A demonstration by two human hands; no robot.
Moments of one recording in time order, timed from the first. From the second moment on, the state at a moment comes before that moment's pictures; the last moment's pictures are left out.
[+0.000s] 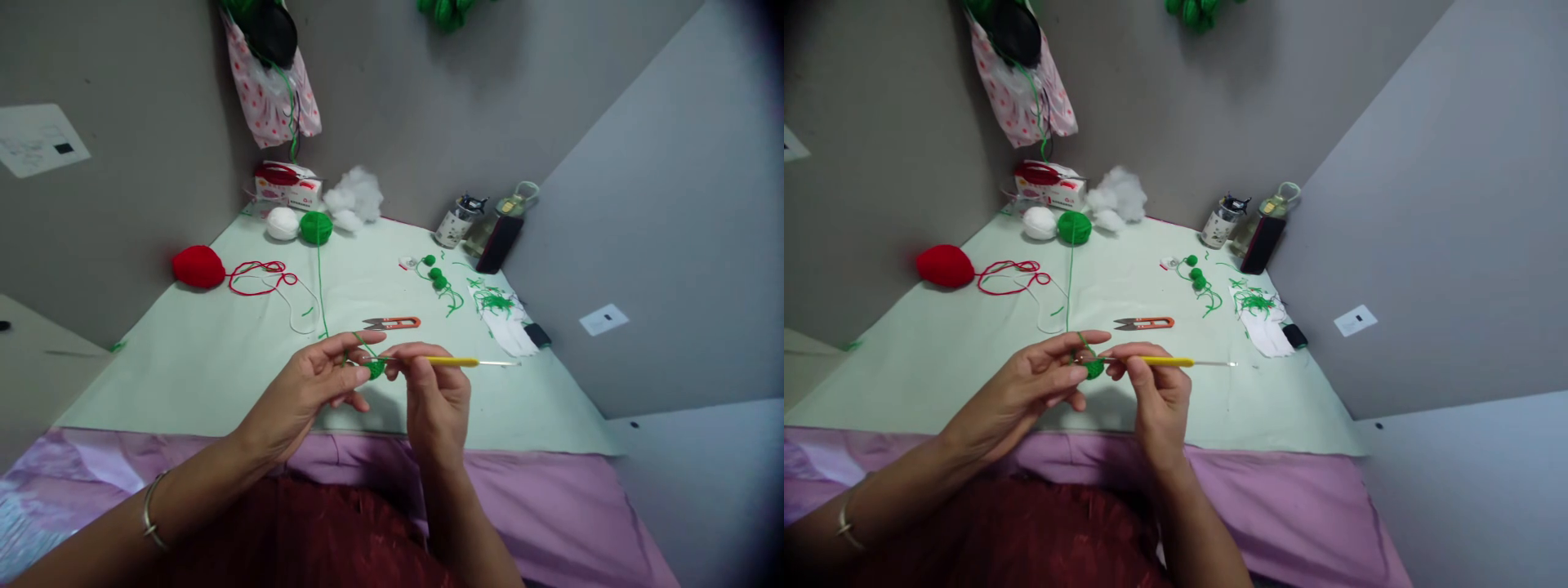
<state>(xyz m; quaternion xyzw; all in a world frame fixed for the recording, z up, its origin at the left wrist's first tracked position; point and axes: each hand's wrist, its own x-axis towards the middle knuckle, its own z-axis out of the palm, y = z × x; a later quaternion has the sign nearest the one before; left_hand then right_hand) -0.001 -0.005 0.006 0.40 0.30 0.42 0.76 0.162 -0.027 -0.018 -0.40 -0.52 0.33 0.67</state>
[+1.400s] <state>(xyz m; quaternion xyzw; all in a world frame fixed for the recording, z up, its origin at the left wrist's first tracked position) 0.000 0.000 0.003 0.27 0.29 0.41 0.82 0.163 -0.036 -0.018 -0.40 -0.65 0.08 0.64</state>
